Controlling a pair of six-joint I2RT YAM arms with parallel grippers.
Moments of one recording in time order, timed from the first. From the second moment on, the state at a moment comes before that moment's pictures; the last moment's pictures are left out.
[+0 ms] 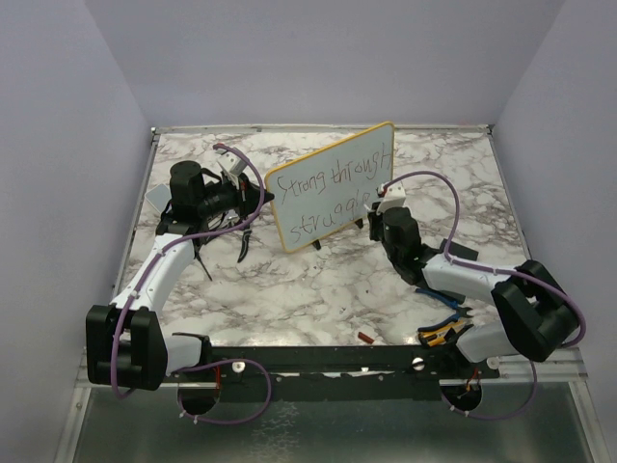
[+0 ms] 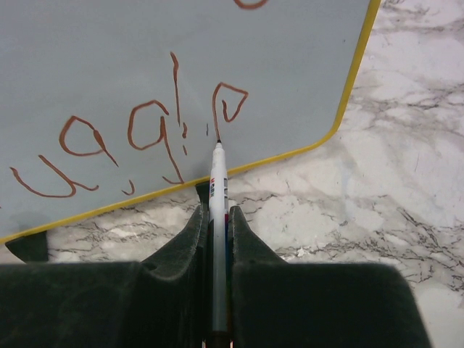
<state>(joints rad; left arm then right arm) -0.11 1.24 0.85 0.15 0.87 0.00 0.63 1.42 0.59 0.49 0.40 0.13</state>
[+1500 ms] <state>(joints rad) -0.11 1.24 0.85 0.15 0.87 0.00 0.53 1.40 0.62 0.48 0.45 0.13</state>
